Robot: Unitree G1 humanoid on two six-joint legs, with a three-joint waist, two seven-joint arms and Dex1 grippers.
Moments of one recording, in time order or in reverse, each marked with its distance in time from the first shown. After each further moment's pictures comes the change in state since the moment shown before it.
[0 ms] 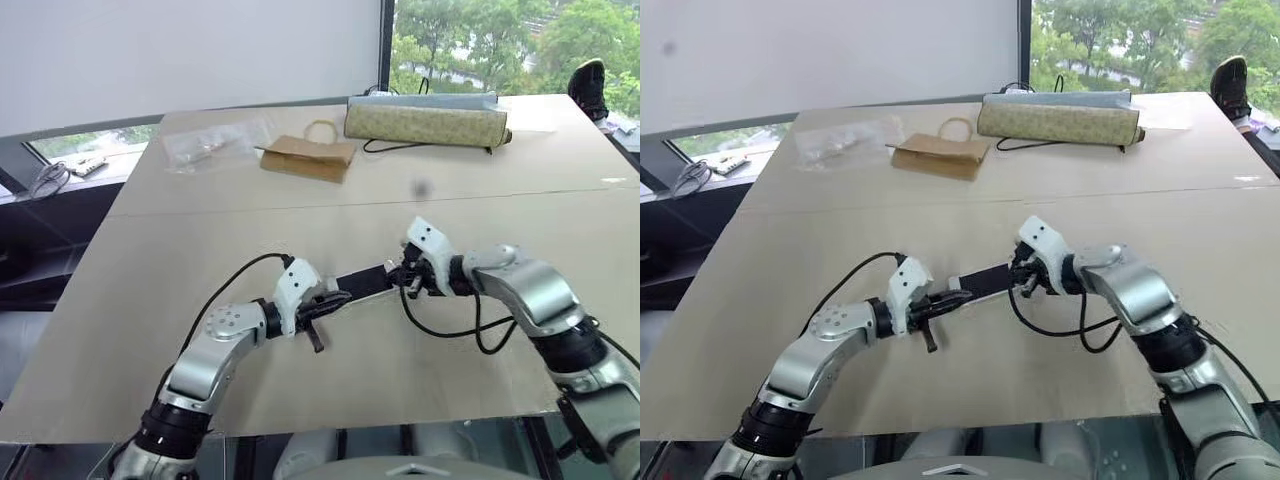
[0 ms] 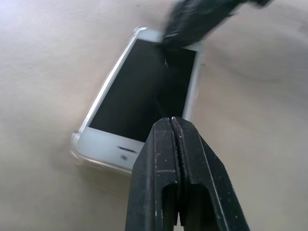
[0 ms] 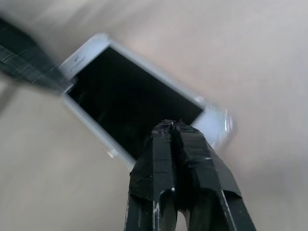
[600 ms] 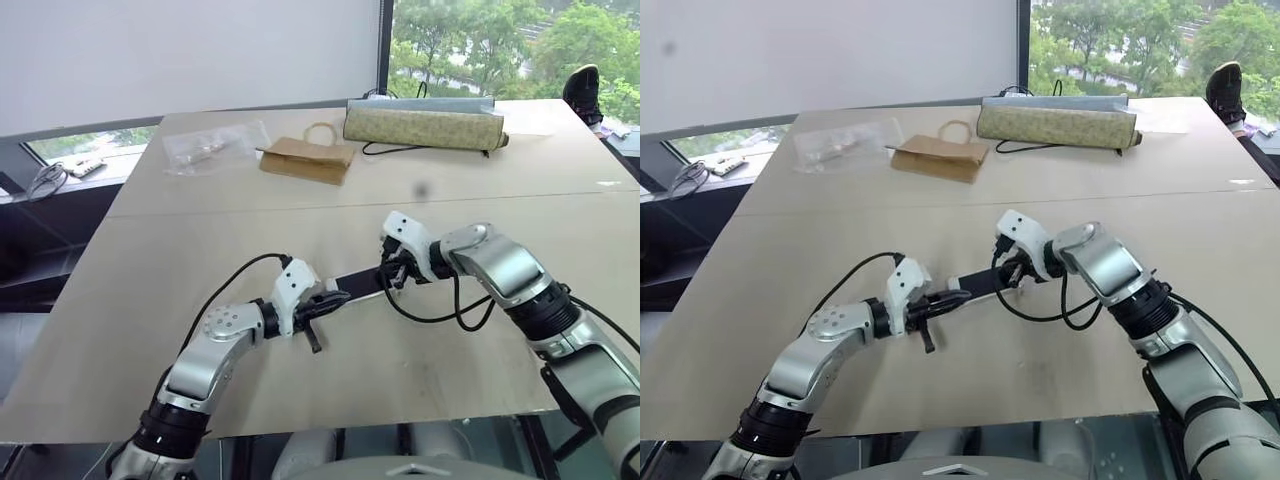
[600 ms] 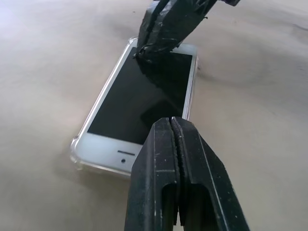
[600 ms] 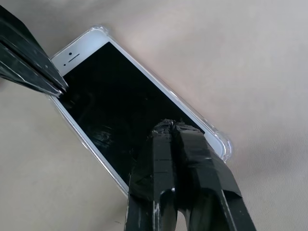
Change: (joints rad) left arm 0.025 0.003 0.008 -0.002 -0.007 -0.030 -0.011; right arm -0.180 0.063 0.166 0.271 -0.084 -0.046 0.054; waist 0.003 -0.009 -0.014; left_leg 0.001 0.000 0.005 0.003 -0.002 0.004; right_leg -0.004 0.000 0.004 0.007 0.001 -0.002
